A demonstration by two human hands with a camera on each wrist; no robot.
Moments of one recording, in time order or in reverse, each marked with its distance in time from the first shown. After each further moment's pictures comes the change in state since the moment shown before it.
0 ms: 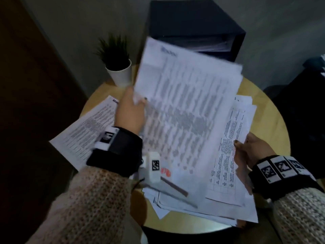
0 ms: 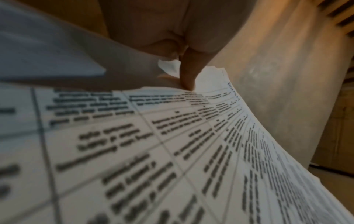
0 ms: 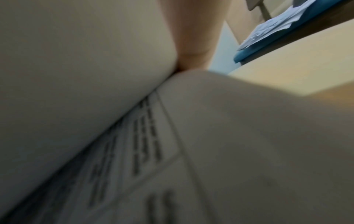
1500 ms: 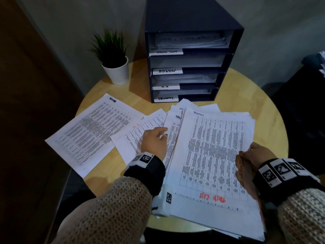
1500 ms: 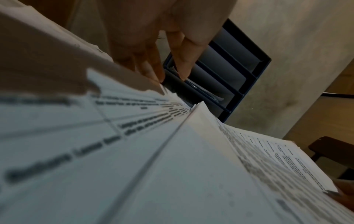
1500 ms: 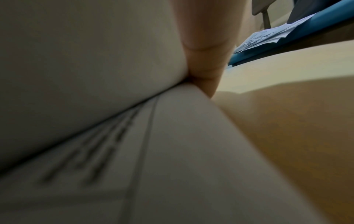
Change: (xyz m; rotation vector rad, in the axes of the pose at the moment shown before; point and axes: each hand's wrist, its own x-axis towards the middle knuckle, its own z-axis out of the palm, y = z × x) left_hand -0.047 -0.081 0.085 -0.016 -0.243 -0.253; right_hand 0.006 0.008 -0.013 -0.799 0.059 0.141
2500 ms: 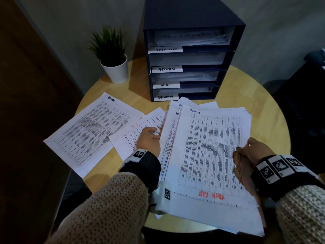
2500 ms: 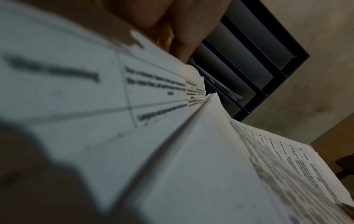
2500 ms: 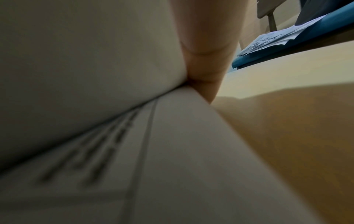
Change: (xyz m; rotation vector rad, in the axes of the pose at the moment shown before) left_hand 0.009 -0.005 -0.008 -0.050 0.026 -0.138; right_hand 0.003 -0.008 0.001 0.059 -0.007 -0.059
